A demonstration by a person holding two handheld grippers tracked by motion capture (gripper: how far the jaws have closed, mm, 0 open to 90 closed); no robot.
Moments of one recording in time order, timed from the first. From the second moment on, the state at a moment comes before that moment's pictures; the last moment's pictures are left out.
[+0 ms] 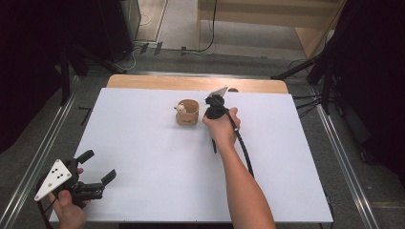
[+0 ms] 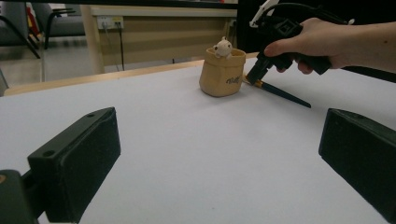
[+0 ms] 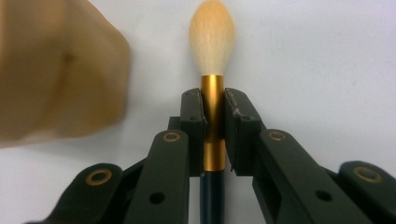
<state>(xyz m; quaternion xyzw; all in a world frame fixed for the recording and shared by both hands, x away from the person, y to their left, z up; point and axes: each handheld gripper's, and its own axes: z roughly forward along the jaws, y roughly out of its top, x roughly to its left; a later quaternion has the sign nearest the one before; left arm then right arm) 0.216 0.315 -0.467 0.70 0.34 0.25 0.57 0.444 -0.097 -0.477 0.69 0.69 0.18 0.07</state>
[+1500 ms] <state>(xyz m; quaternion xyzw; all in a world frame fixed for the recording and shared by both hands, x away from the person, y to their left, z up) 0.216 0.314 -0.468 0.71 0.34 0.25 0.57 0.405 -0.101 -0.390 0.51 0.60 0.51 0.33</state>
